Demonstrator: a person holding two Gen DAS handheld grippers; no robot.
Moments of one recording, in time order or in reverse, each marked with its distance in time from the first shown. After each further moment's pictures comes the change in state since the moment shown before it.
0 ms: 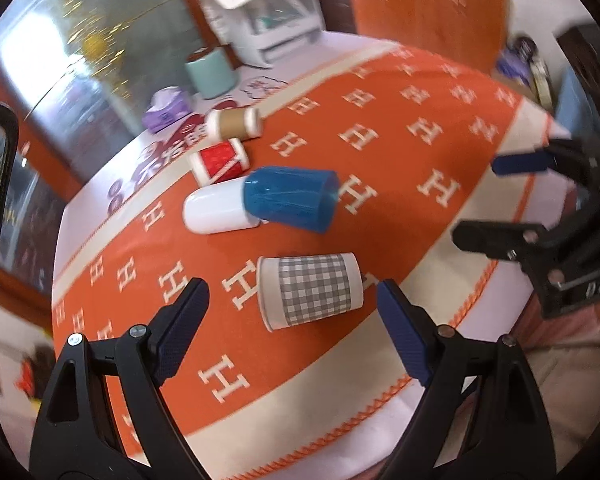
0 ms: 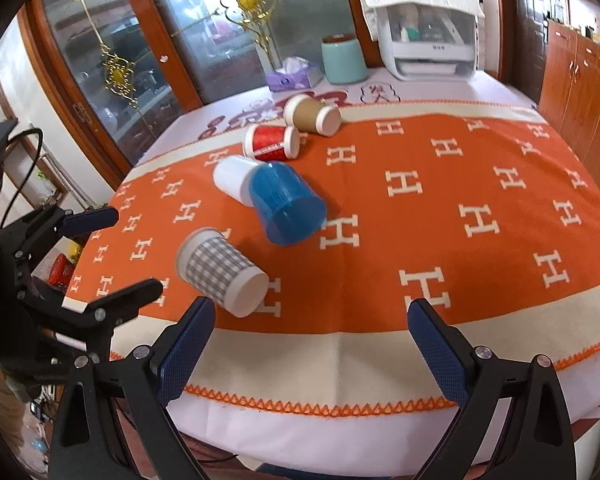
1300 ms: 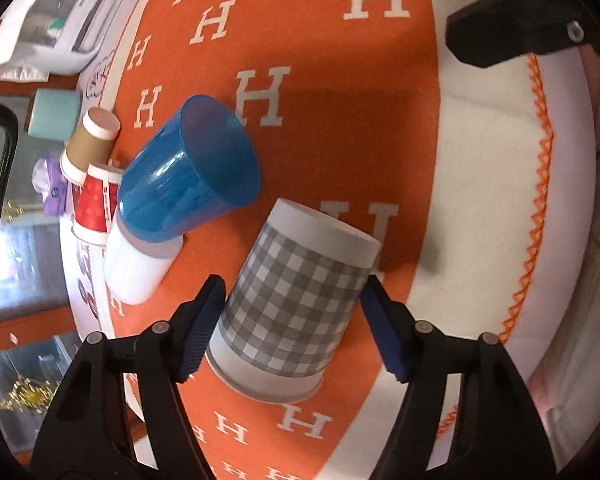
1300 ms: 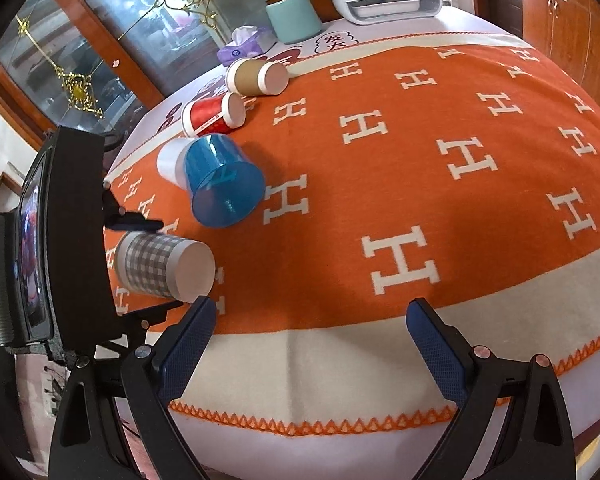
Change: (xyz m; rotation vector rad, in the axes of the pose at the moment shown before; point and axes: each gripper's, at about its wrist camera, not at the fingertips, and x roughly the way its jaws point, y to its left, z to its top) left arm 0.152 -0.060 0.017 0.678 0.398 -0.051; right arm 0.063 -0.070 -0.007 0.170 0.117 0.016
